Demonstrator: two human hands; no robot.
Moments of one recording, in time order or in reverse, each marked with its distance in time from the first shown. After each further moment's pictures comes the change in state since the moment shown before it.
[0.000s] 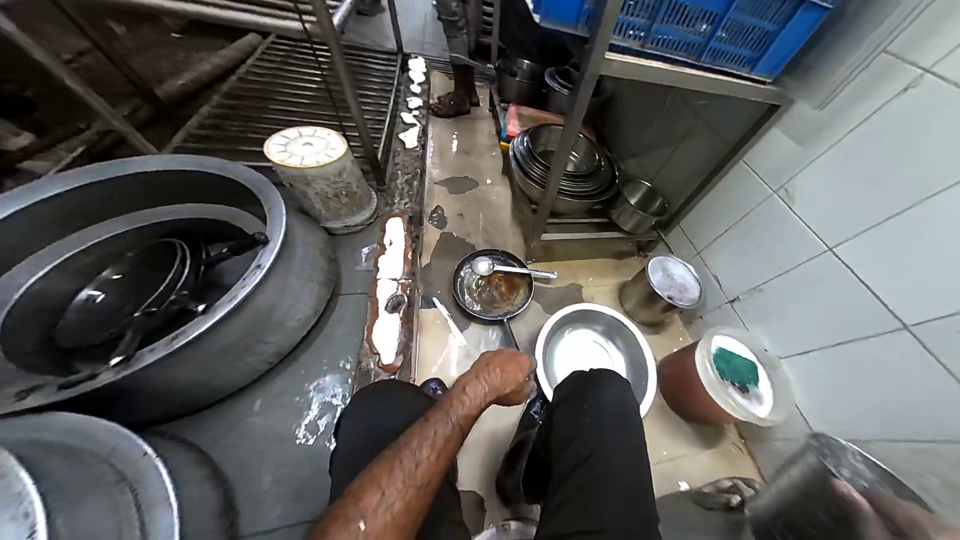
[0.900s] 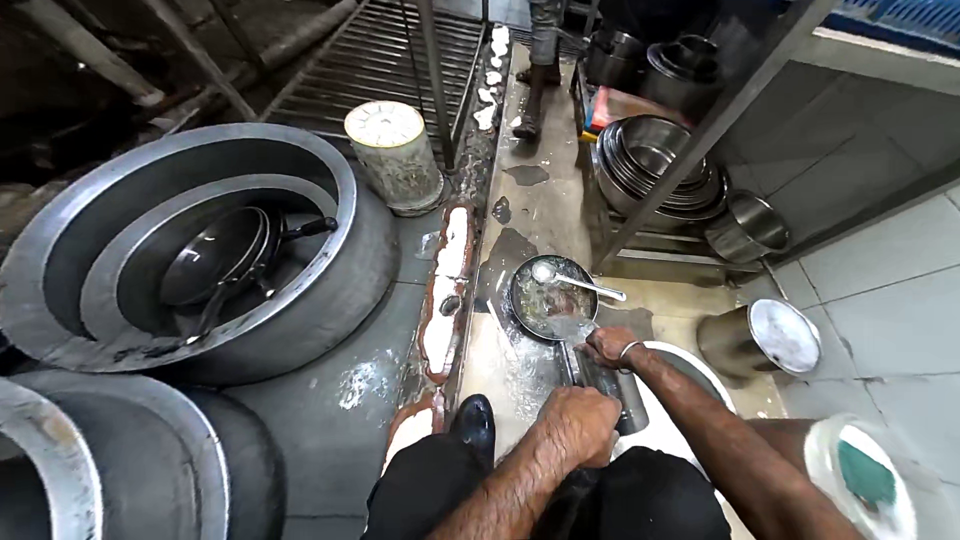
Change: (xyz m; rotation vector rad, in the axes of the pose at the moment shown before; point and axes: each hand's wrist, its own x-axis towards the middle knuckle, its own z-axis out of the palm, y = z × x) left_hand 0.018 -0.028 -0.048 -0.153 -0.021 0.016; right_hand 0.316 -0.455 0.174 -0.242 -0.711 -0.835
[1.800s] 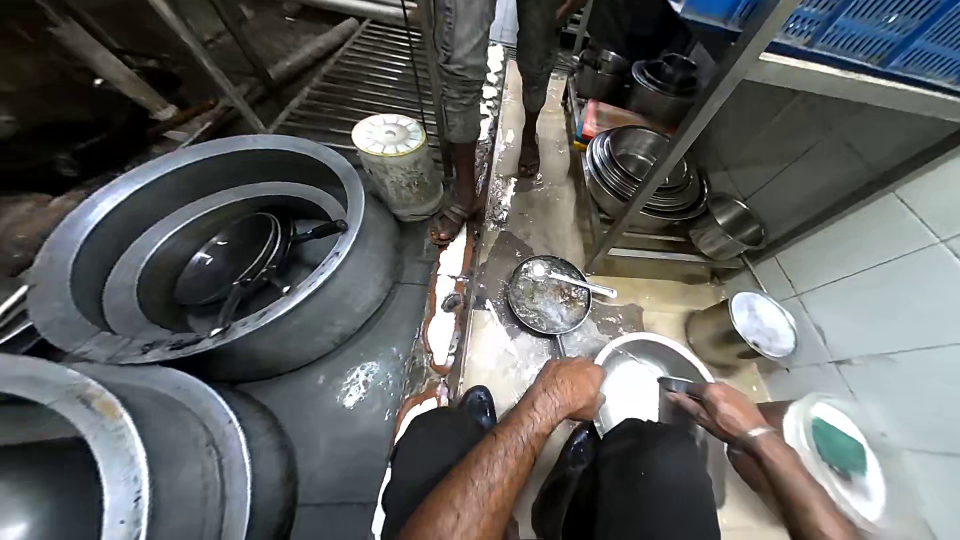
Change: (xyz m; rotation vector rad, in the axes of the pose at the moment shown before) left_hand 0.001 -0.003 0.005 0.020 0.062 -0.017; right_hand -0.207 0.072 0.088 0.181 0.166 0.318
